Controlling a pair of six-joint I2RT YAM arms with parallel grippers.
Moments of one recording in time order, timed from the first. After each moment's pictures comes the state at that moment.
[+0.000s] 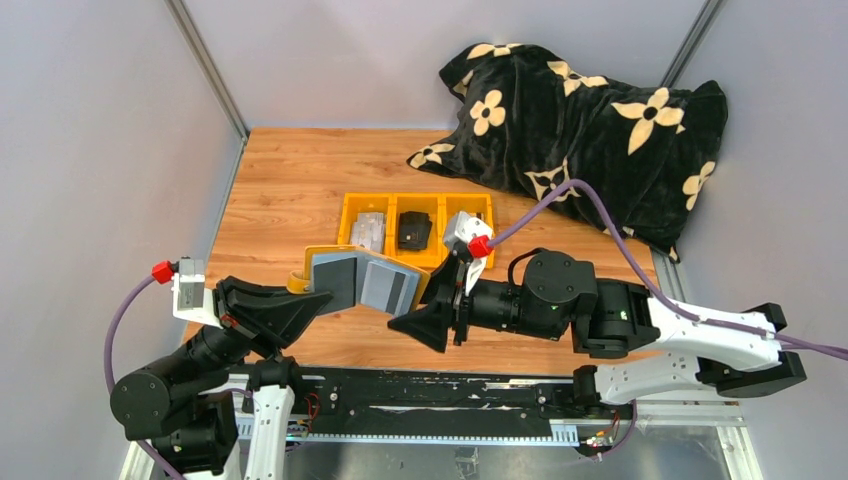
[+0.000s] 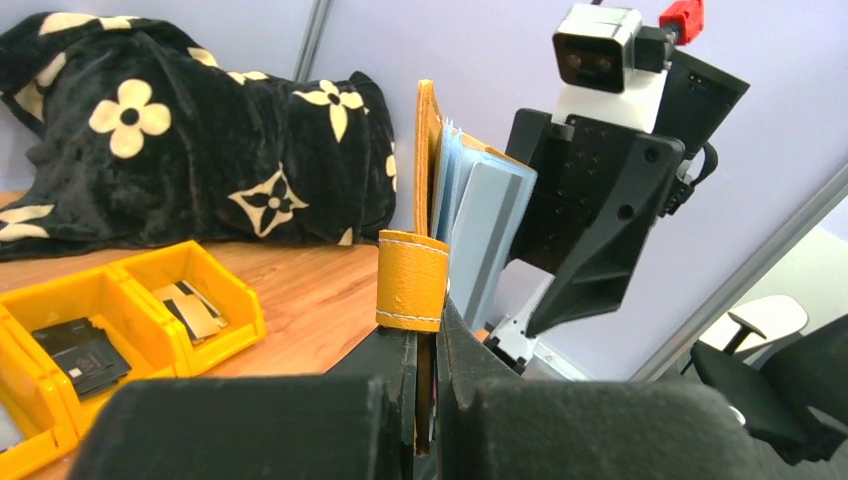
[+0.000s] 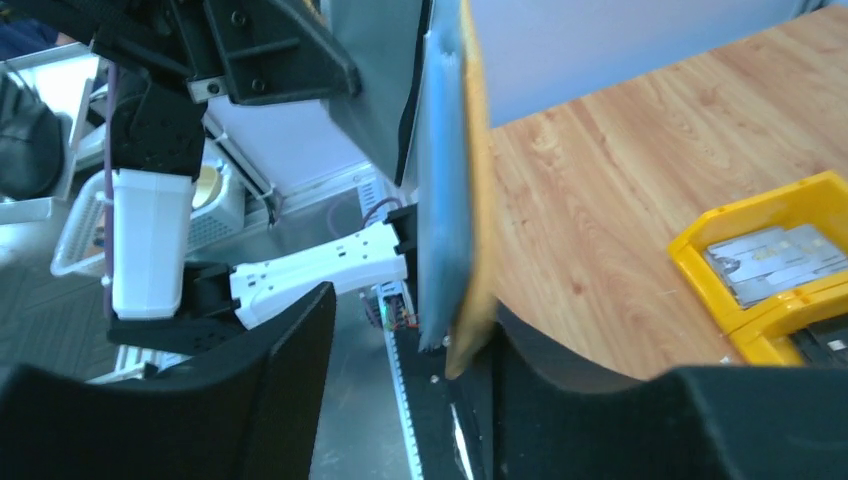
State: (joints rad) left arm 0.14 0.24 1.05 -0.25 0.99 -0.93; right arm 1.52 1.07 1.40 -0.36 0.16 0.28
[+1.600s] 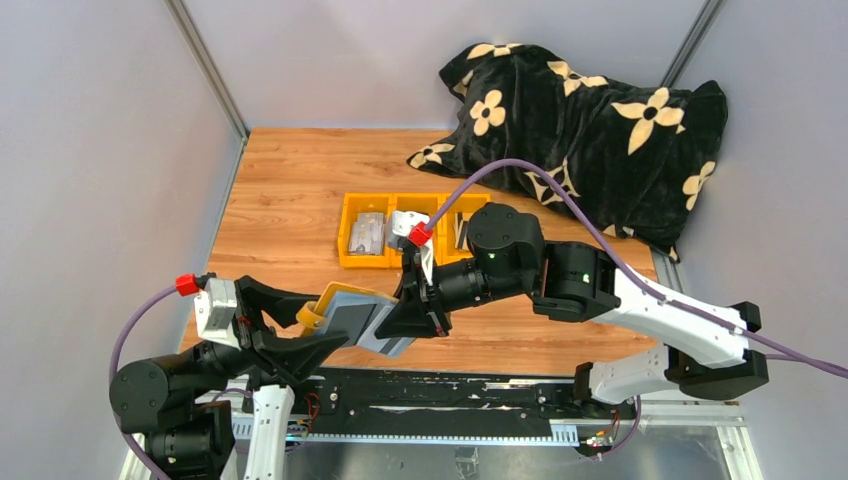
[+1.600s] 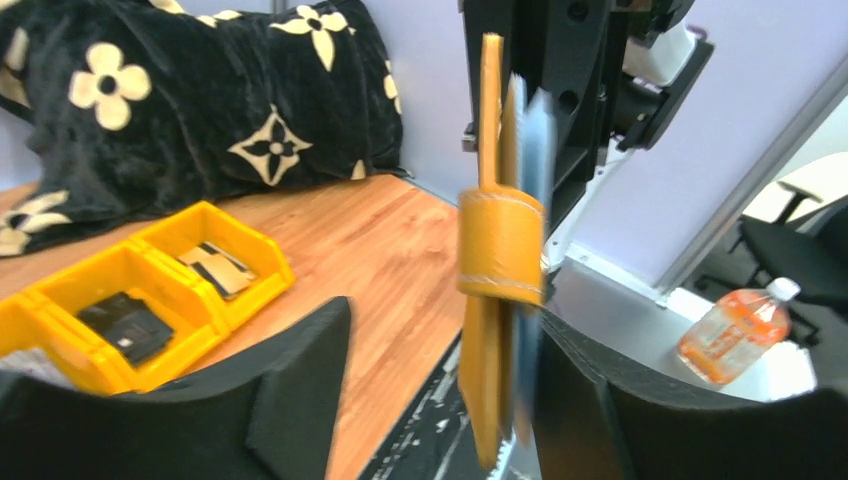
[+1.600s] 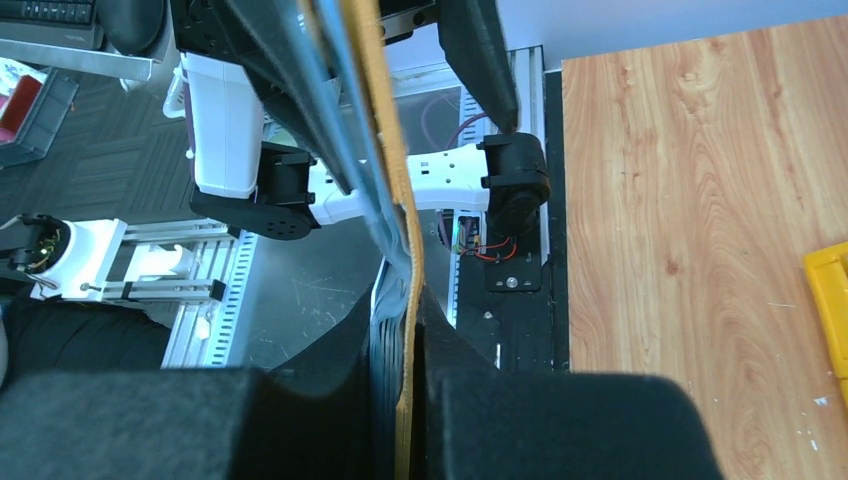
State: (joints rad) left arm 0.14 0.25 1.12 -0.48 1.16 -0.59; right arm 1.33 1.27 1.64 -0.59 -0.41 0.20
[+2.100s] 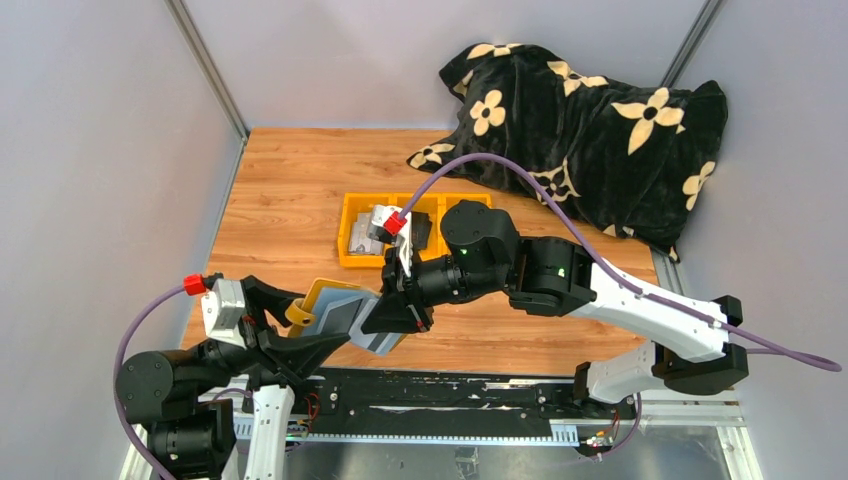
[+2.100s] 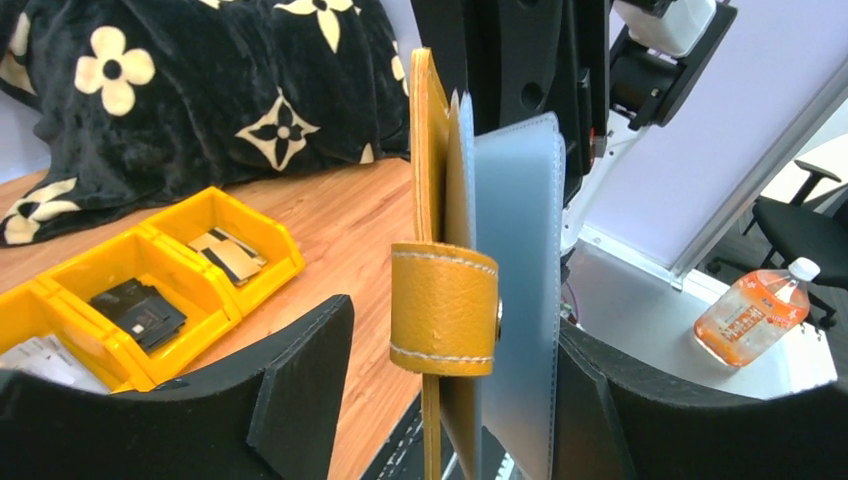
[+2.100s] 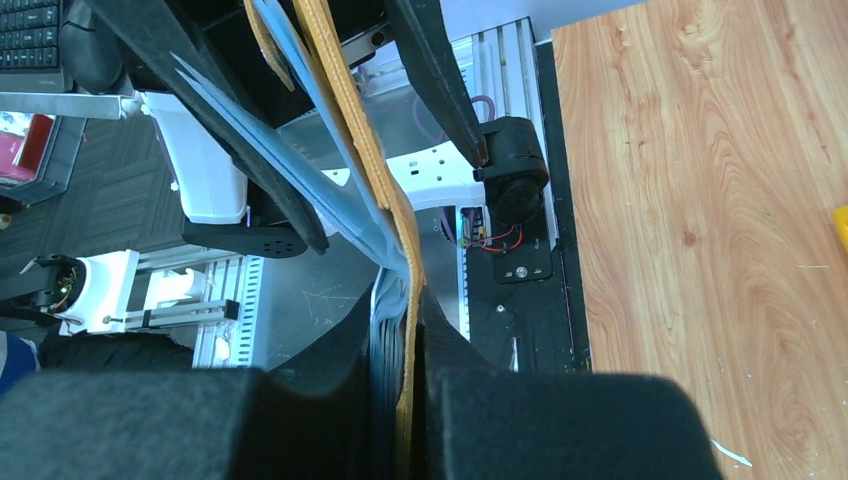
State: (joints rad) left arm 0.14 0.25 1.09 -0.51 1.17 -0.54; right arm 1.33 1.36 1.69 -0.62 -0.36 0.30
